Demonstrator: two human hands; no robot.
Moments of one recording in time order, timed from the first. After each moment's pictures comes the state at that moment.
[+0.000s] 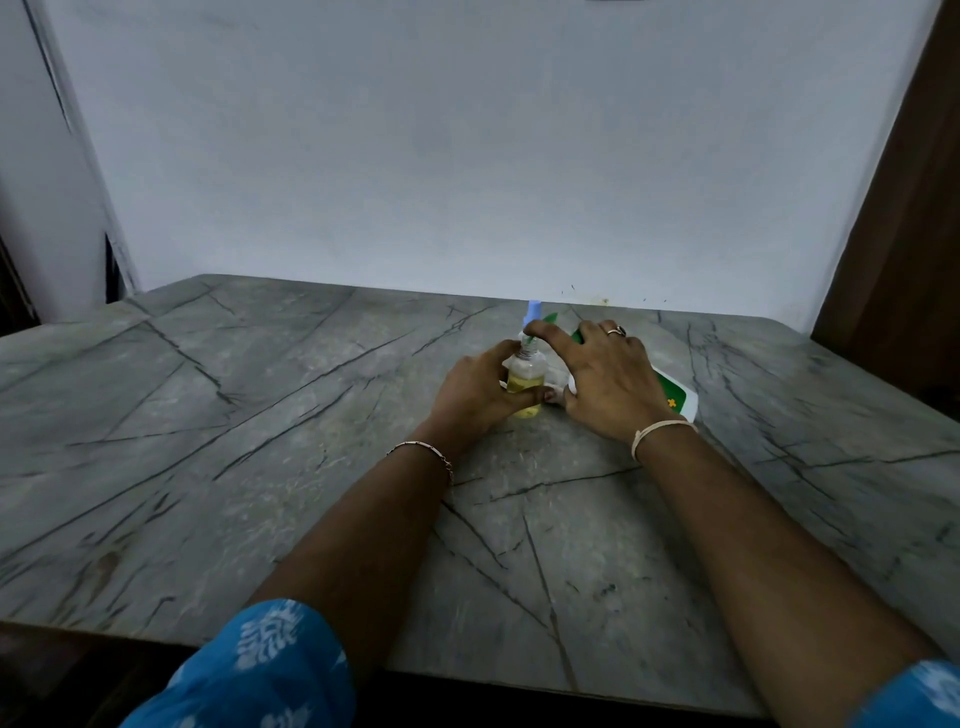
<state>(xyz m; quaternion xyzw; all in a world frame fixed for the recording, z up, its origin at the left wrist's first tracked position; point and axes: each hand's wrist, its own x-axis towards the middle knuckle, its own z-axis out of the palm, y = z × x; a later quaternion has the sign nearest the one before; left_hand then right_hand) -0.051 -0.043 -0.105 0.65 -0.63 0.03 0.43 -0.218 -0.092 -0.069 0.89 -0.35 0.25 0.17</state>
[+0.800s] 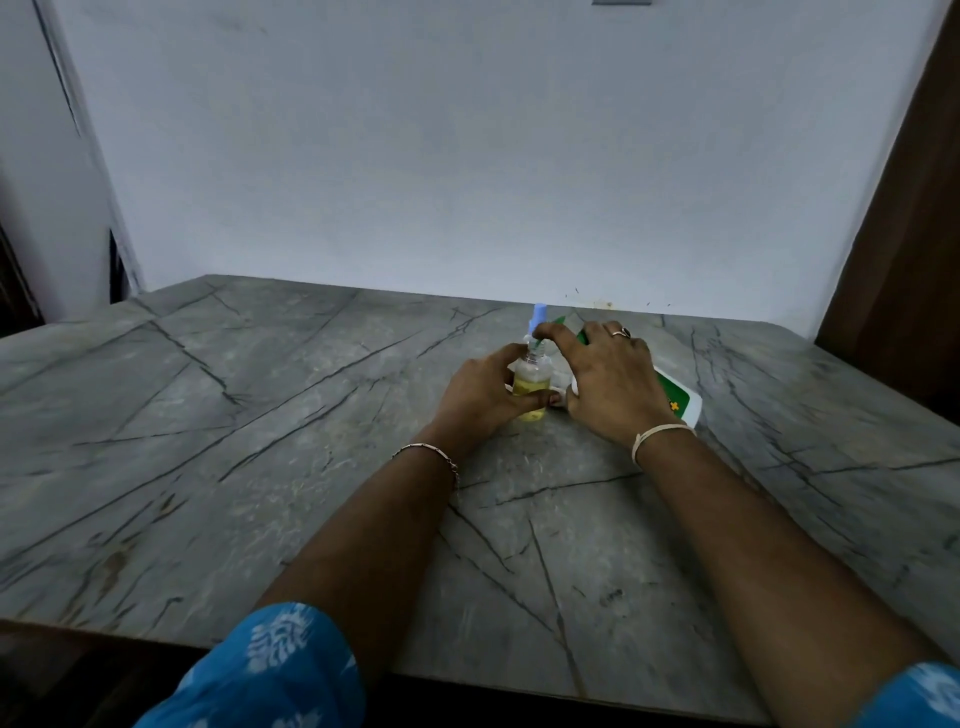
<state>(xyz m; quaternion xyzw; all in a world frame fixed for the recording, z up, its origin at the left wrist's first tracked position) -0.049 -0.046 -0.106 0.65 -0.63 0.02 0.43 -0.213 -0.089 -0.068 0.88 -0.37 0.26 0.17</state>
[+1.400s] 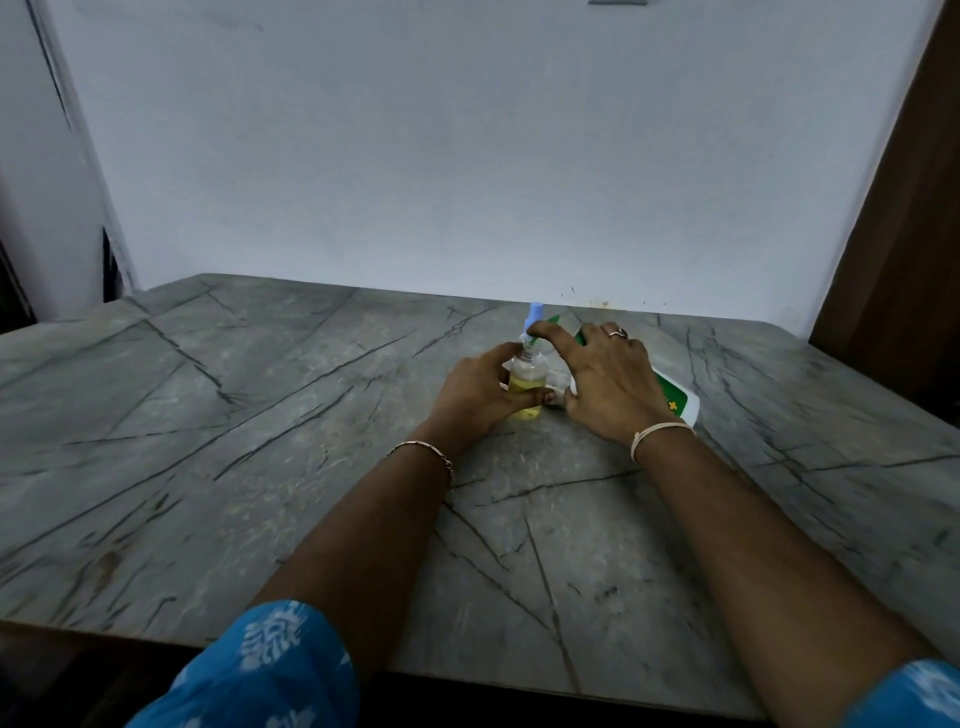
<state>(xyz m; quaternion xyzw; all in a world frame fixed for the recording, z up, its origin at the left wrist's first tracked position) -0.049 -0.046 -0.104 0.66 -0.61 -0.01 0.43 -0.216 -0.090 -0.068 0.88 -0.36 0.26 0.17</state>
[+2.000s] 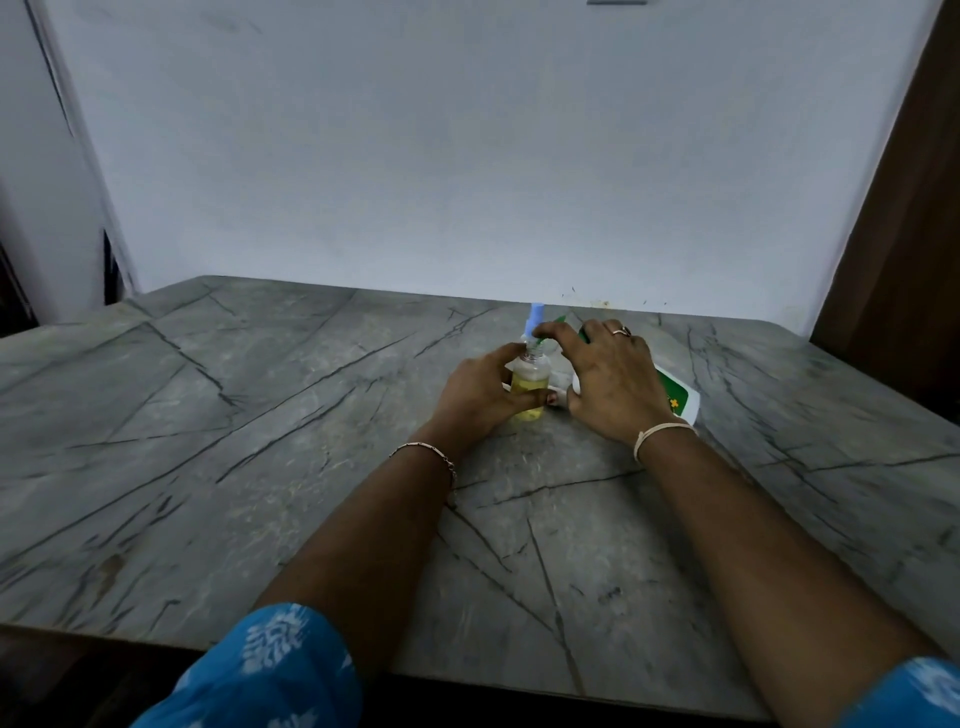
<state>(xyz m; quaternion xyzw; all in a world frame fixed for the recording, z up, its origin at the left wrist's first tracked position) -0.051 -0.043 -0.102 0.65 -0.62 -0.02 0.44 -0.217 -0.091 -0.069 0.88 -0.35 0.27 0.17</state>
